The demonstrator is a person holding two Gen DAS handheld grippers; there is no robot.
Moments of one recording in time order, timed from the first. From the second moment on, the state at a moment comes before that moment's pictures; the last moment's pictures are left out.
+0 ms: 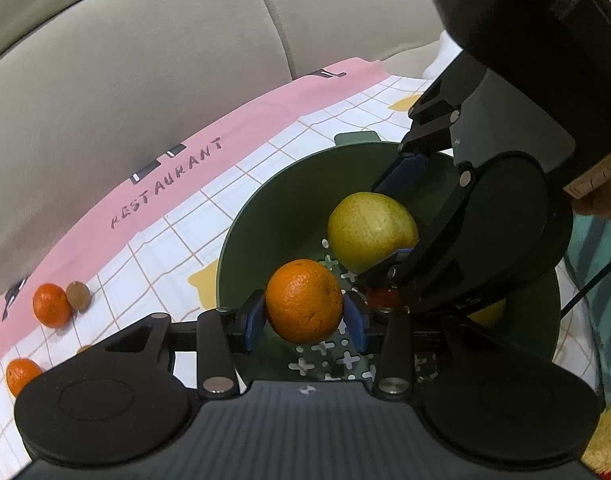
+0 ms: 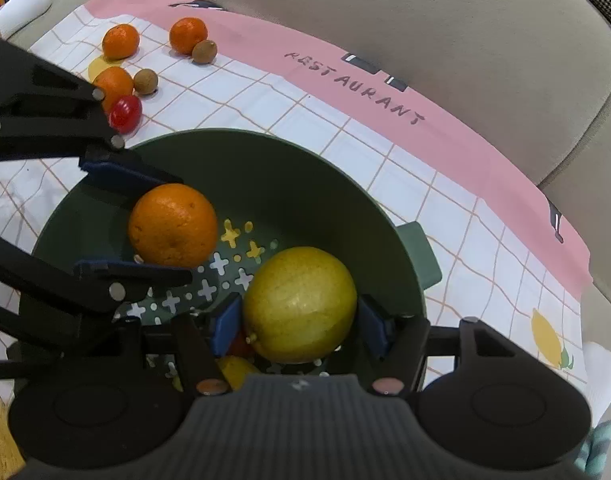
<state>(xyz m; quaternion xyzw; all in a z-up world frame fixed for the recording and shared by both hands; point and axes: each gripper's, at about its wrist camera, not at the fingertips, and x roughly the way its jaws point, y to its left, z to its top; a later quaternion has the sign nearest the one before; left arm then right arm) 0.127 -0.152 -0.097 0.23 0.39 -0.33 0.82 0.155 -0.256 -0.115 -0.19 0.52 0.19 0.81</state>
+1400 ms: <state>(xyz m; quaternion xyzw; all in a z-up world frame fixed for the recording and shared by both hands) 0.135 -0.096 -0.050 0.07 0.43 -0.30 0.85 0.143 -0.255 -0.081 -0.14 0.49 0.15 0.85</state>
